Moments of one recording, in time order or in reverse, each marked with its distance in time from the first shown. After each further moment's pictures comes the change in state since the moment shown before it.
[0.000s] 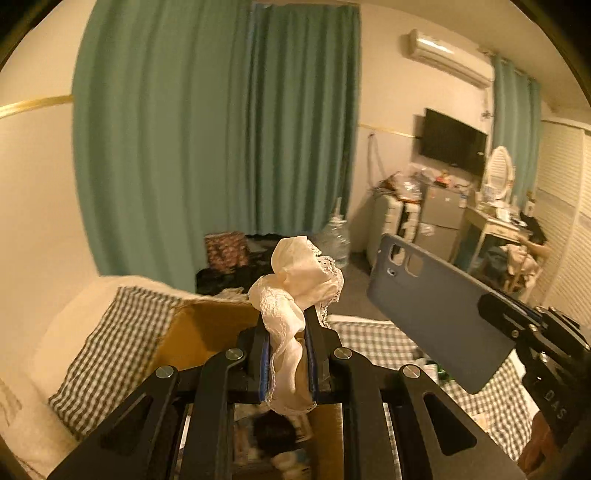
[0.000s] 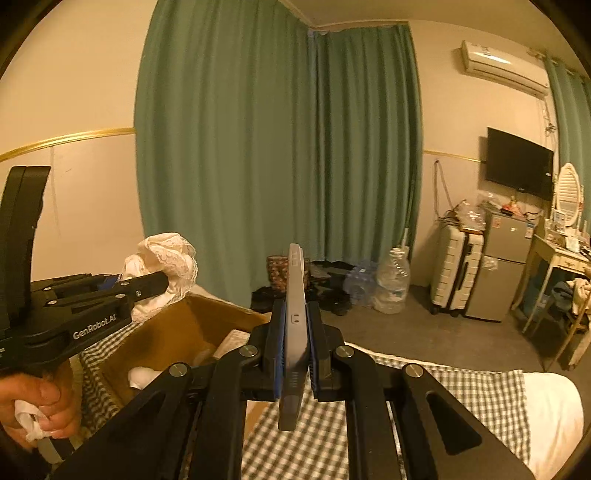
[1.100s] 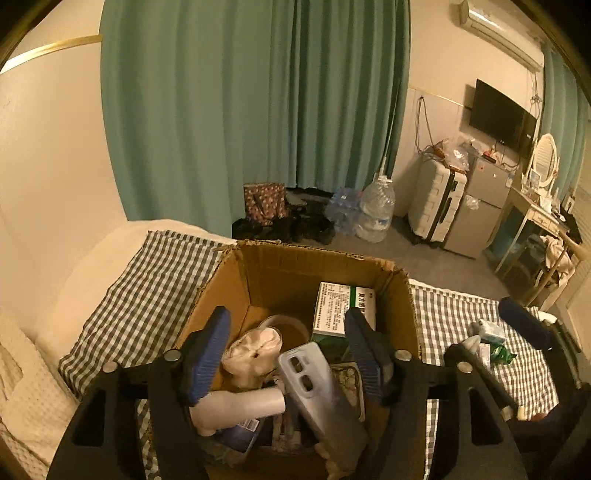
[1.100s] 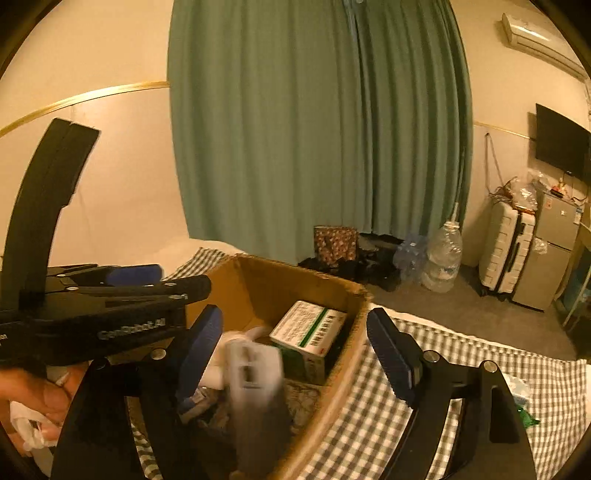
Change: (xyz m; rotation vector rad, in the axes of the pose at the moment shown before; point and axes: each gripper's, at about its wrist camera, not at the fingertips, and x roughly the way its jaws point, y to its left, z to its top) left arm 0.052 0.039 -0.030 -0.065 0.174 0.131; right arm 0.093 0.054 -0.051 -0.019 0.100 0.149
